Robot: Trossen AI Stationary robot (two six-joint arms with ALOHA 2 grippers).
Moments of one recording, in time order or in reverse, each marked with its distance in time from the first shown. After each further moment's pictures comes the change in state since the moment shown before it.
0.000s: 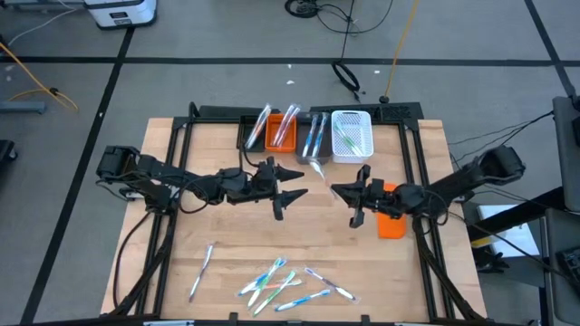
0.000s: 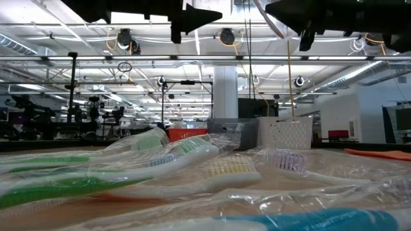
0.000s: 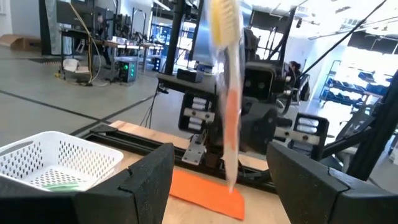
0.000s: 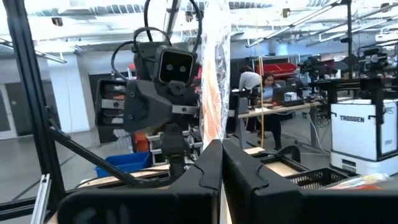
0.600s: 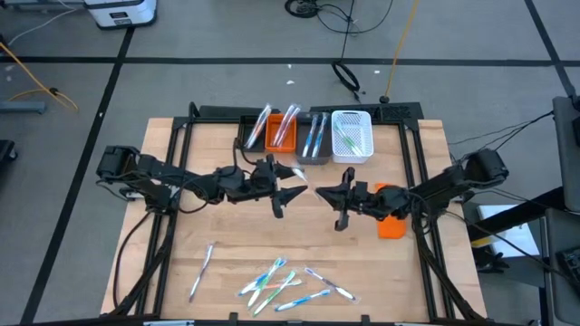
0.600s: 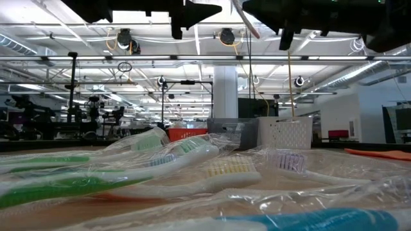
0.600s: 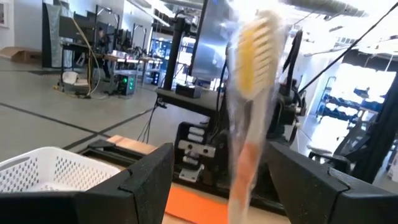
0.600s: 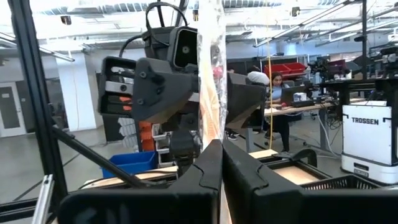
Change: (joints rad) left arm 0.005 0.000 0.000 0.069 0.000 0.004; right arm -0.027 0.211 0.138 0.072 -0.058 -0.002
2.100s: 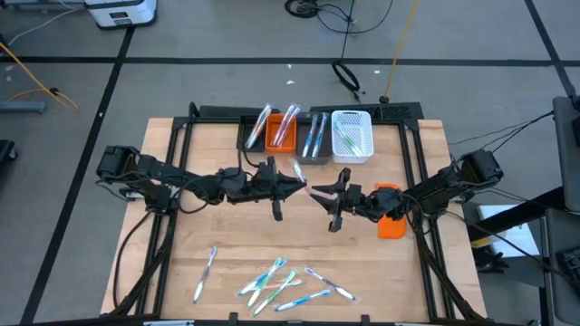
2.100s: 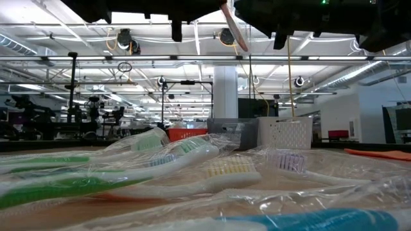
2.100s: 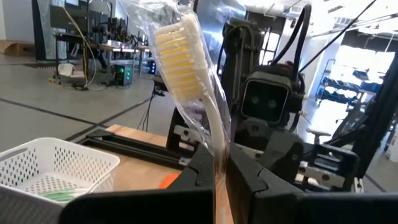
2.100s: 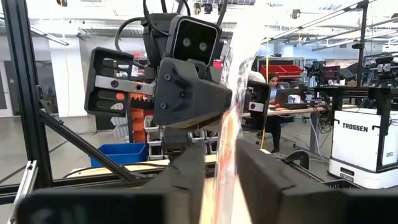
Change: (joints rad) left arm -0.004 0.000 0.000 -0.059 0.020 0.018; right arm -0.006 0.053 0.046 -0.017 0.004 -0.068
